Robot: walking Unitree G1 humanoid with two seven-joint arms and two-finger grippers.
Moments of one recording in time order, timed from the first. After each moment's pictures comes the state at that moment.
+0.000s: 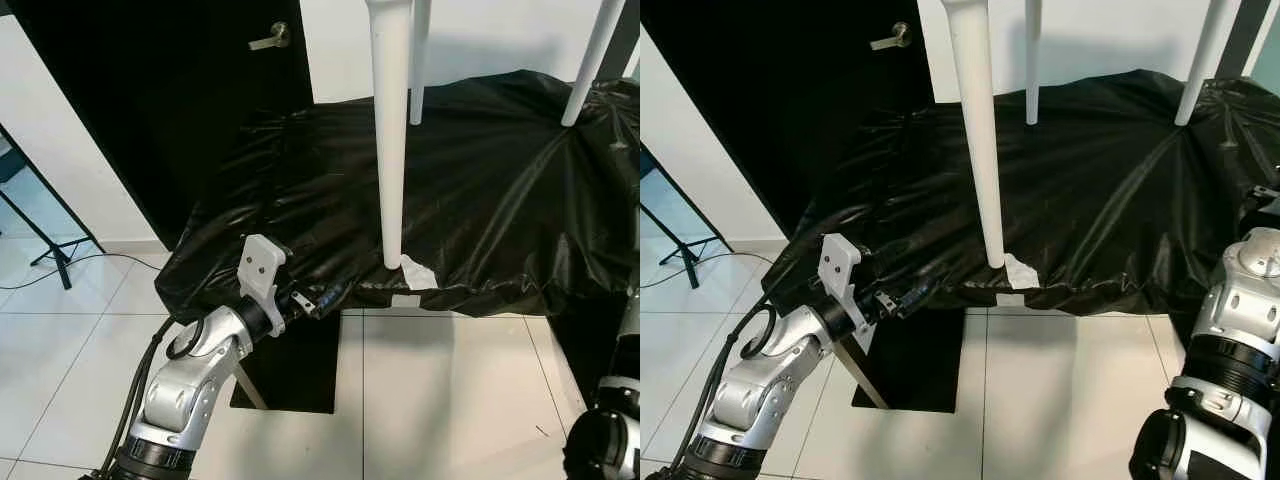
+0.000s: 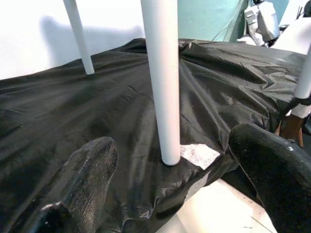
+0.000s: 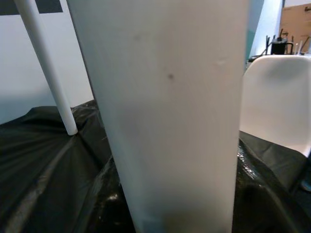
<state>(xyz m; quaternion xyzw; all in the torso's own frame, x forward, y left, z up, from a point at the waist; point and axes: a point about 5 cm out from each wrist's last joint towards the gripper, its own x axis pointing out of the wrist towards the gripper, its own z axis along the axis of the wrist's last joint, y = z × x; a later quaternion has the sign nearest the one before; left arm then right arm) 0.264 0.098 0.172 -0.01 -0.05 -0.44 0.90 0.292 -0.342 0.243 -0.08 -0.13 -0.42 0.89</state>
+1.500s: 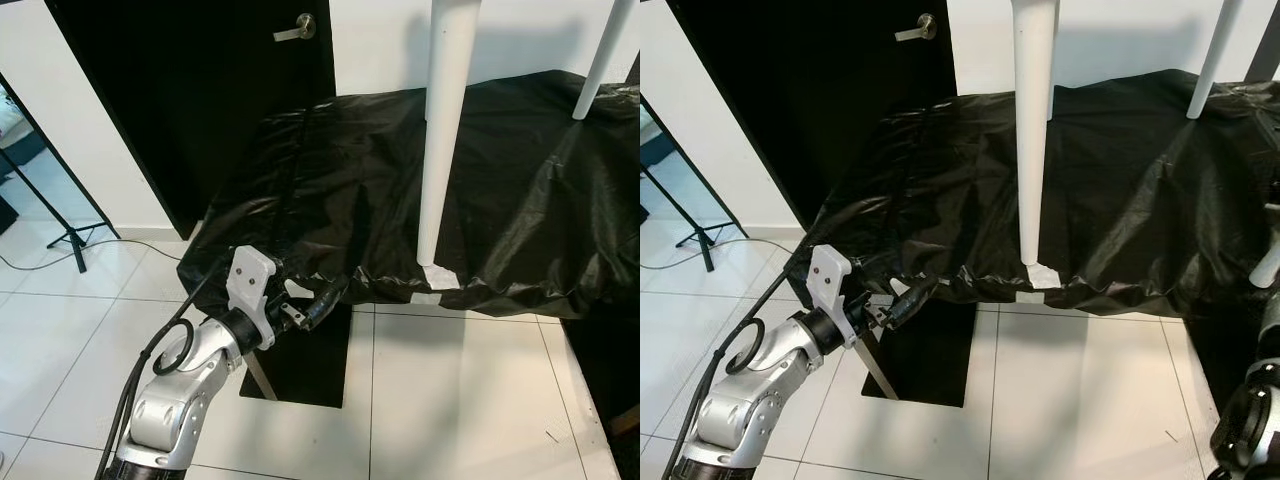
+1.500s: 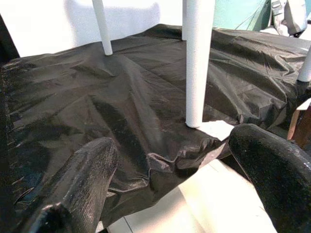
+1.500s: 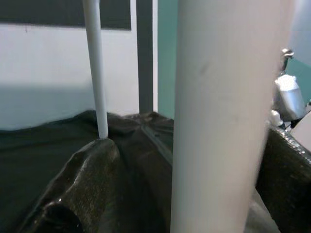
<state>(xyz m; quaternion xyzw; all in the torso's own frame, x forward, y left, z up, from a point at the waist) 0.253 0.110 0.167 0.00 -0.02 -0.42 0.91 0.299 -0.381 0.240 -0.15 -0.18 -0.31 0.92</state>
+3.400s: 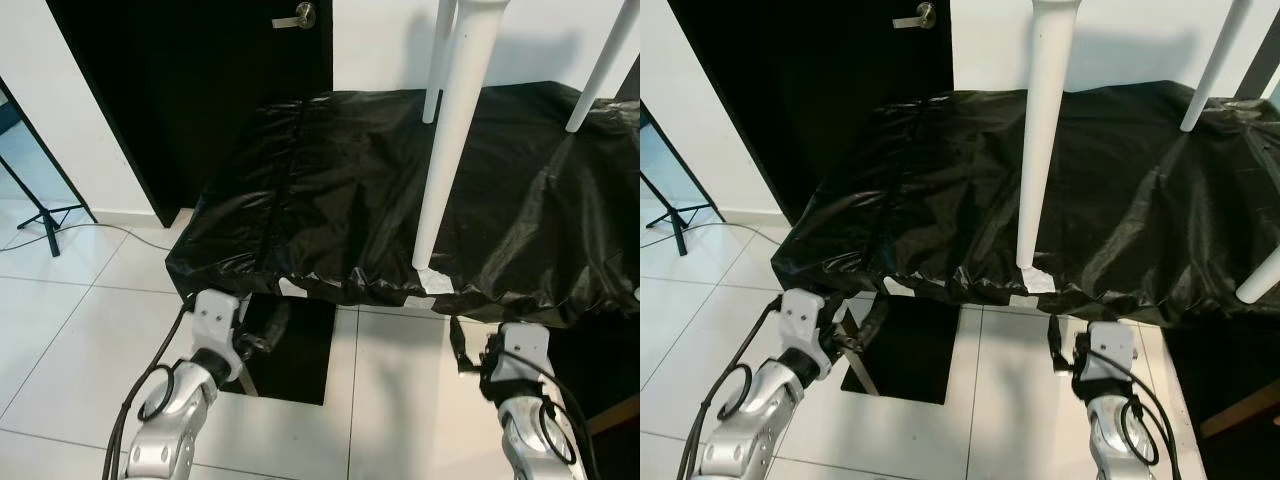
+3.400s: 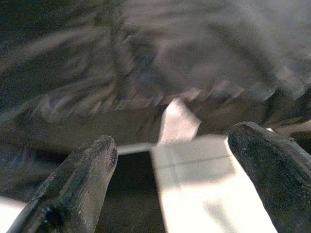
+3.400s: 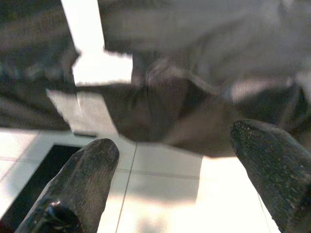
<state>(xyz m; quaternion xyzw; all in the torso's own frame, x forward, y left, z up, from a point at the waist) 0.253 0.166 0.077 0.01 0.06 -0.20 0.98 0.228 -0.209 0.044 -0.09 0.02 -0.04 0.99</state>
